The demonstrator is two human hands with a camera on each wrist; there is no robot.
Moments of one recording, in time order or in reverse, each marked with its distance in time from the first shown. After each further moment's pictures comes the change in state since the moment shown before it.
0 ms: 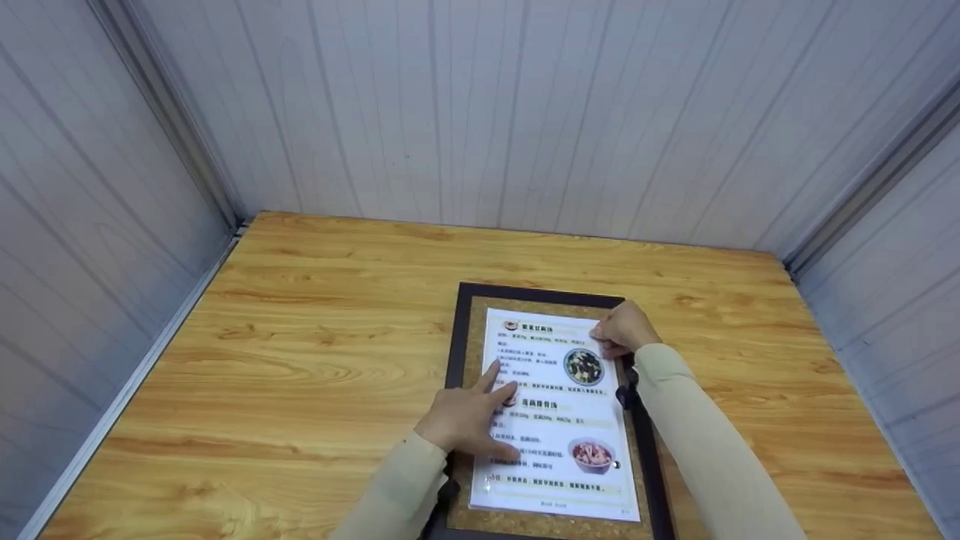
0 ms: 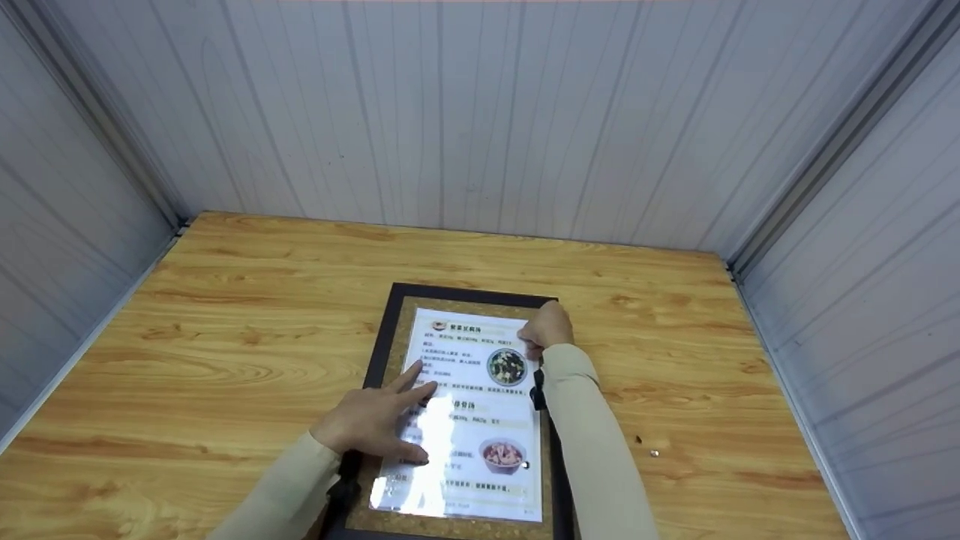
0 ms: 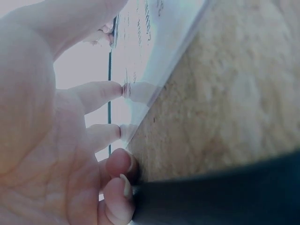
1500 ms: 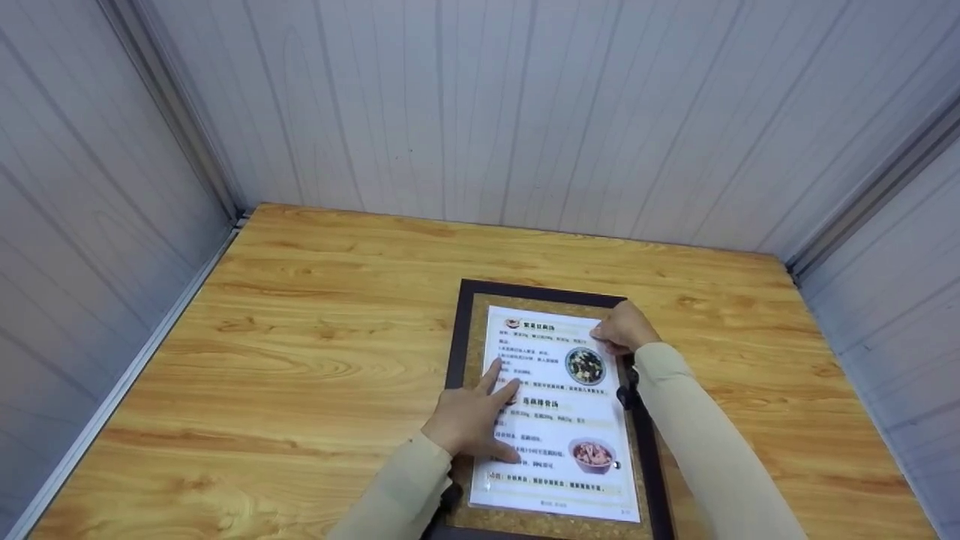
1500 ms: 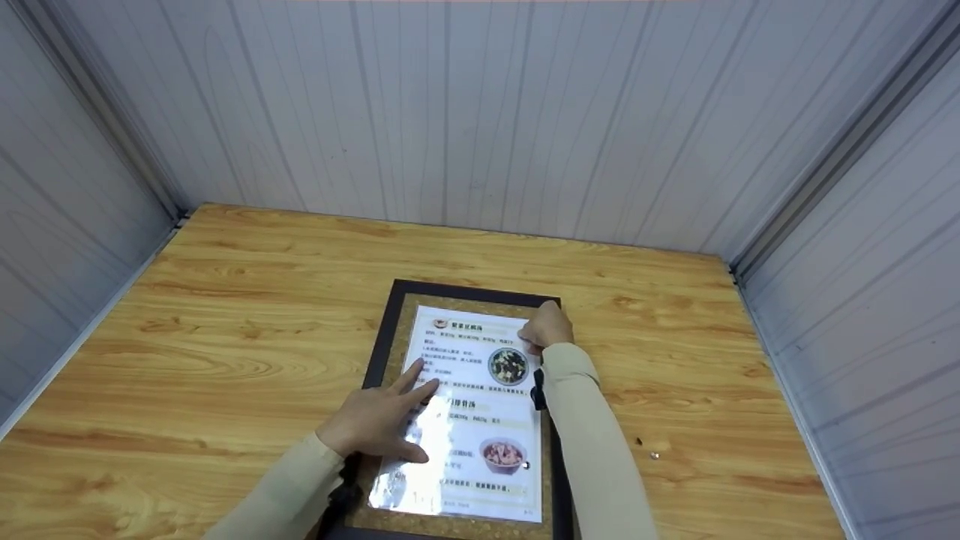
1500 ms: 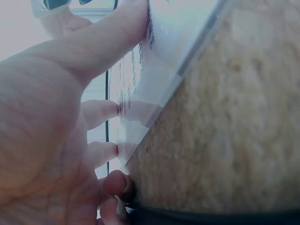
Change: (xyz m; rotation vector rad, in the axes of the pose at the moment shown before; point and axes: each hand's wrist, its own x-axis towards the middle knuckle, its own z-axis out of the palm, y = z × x) left_hand 0.006 0.010 0.005 0.067 0.014 -0.052; right_hand 0.005 -0.004 -0.002 -0.171 0.001 0.012
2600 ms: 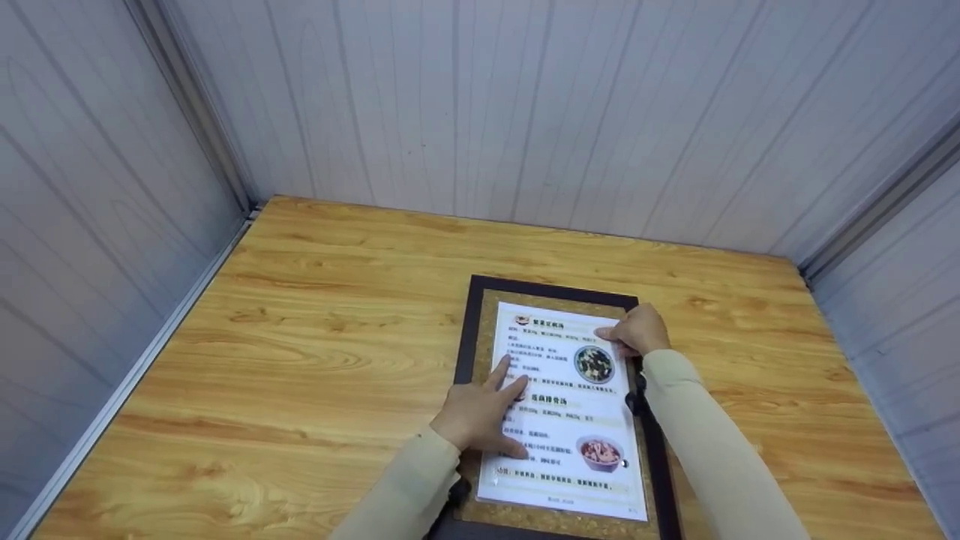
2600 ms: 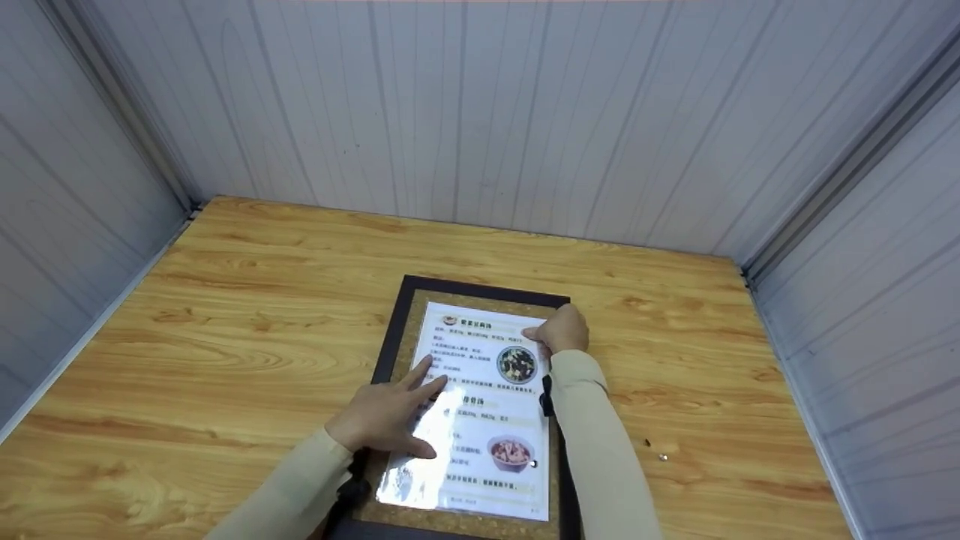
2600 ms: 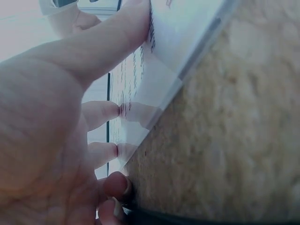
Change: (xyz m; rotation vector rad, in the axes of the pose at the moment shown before) left_hand -0.005 -0.001 -0.001 -0.004 0.019 0.003; right_hand -0.008 0.007 0.007 0.060 0.157 -0.005
